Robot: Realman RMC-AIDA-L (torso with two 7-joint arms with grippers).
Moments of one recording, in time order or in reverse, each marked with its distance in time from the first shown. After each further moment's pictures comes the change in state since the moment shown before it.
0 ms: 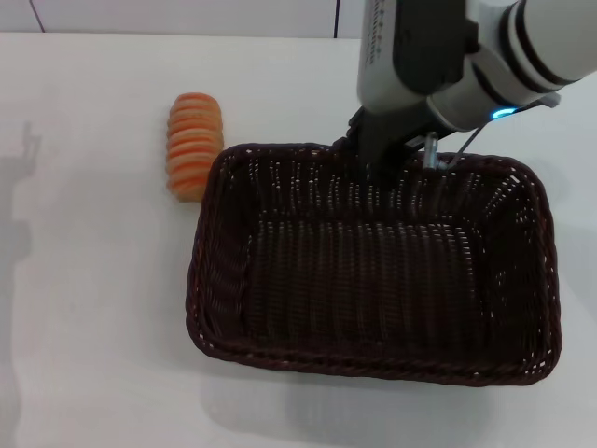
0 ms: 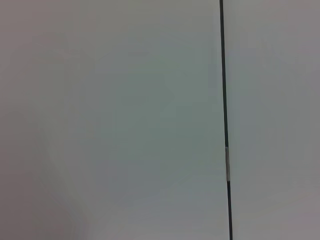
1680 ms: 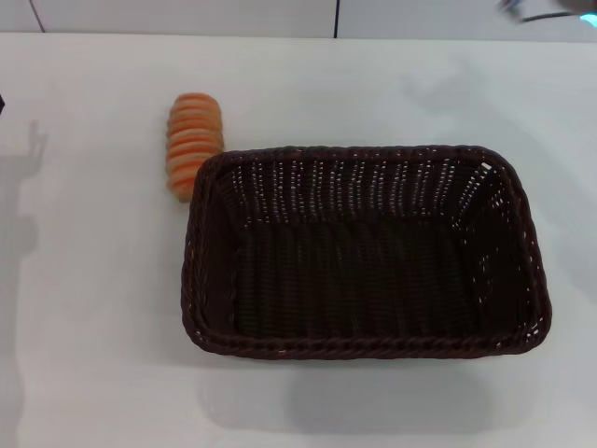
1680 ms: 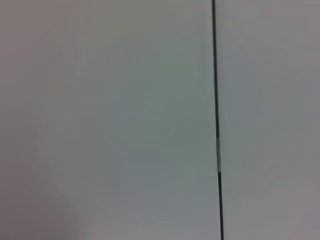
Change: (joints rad) left arm -0.012 0.003 0.012 0.000 0.001 -0.034 0.000; right arm -0.398 0.010 -0.019 -0.251 -0.181 0.806 0.398
